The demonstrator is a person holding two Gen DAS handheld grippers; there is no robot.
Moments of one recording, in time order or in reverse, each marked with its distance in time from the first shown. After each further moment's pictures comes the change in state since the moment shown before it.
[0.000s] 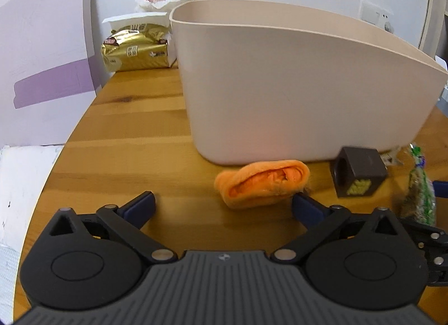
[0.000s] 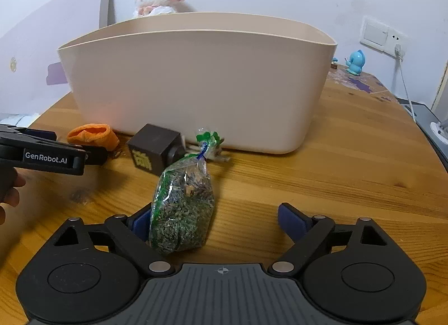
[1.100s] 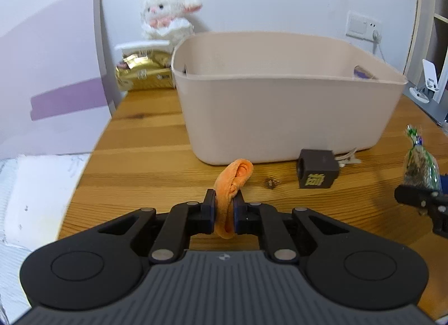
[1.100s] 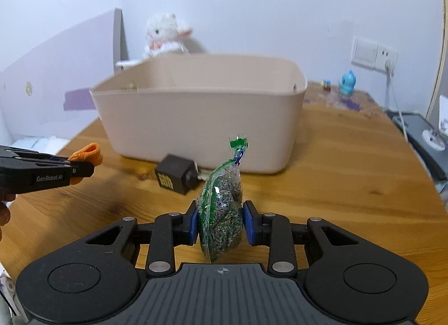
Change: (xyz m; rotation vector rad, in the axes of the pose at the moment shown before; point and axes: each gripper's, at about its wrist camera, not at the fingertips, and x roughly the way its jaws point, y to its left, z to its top) left arm -0.081 -0.025 -0.009 0.026 -0.050 0.036; right arm -0.076 -0.009 0.007 0.026 -0.107 0.055
